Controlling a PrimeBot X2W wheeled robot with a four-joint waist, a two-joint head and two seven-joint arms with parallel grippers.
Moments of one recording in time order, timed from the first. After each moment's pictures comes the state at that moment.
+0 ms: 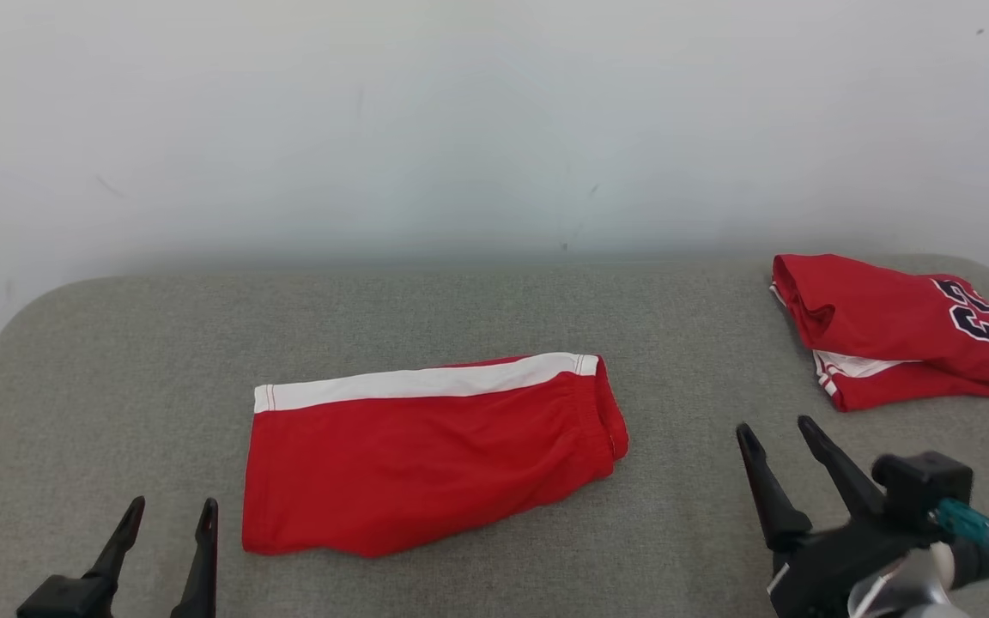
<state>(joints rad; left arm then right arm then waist) 0.08 0.29 -0.19 0.03 -0.22 0.05 -0.11 0.02 -0.05 -0.03 0.02 0.26 0.13 0.08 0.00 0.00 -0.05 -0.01</state>
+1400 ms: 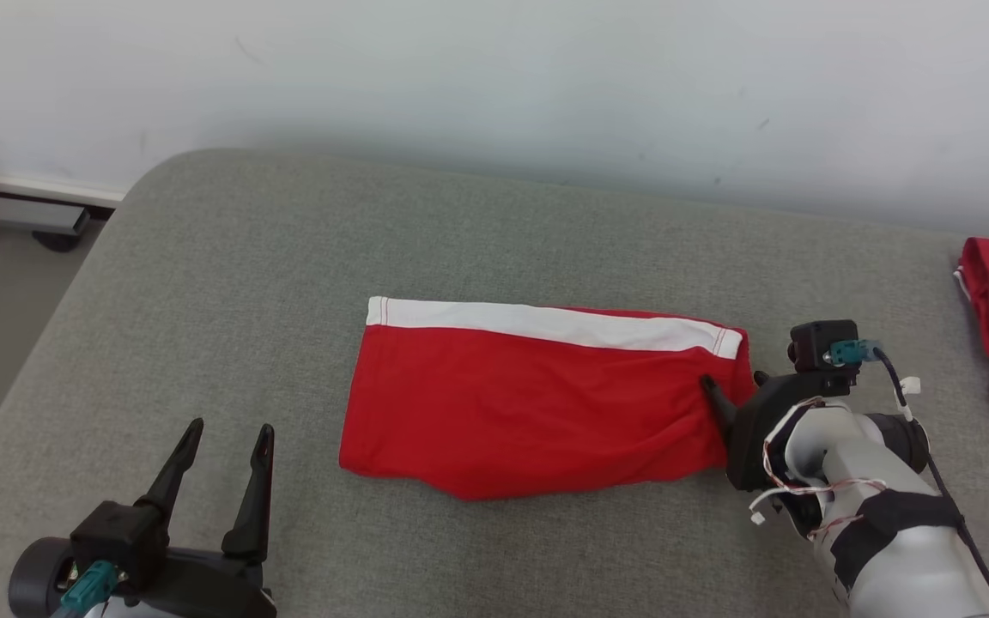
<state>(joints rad) -0.11 0.24 -0.28 0.16 -0.24 0.01 -0.19 -0.69 -0.05 0.15 1.14 0.32 0.13 0.03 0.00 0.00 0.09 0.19</state>
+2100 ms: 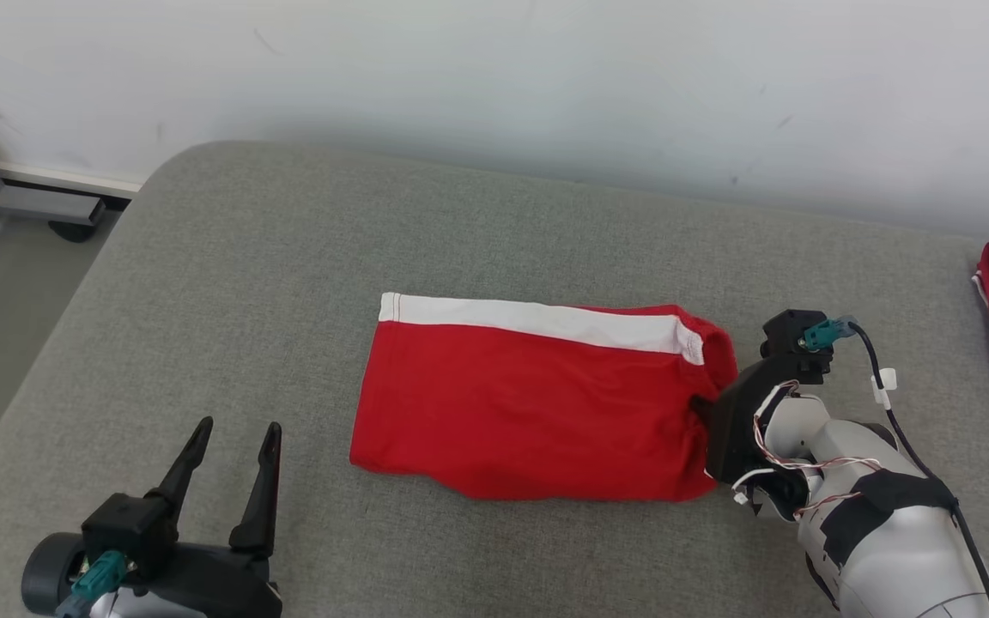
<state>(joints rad) -0.16 0.23 -0.30 0.24 -0.26 0.00 -0.21 -0.75 -0.05 0.33 1.18 0.61 0.13 0.25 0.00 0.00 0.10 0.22</state>
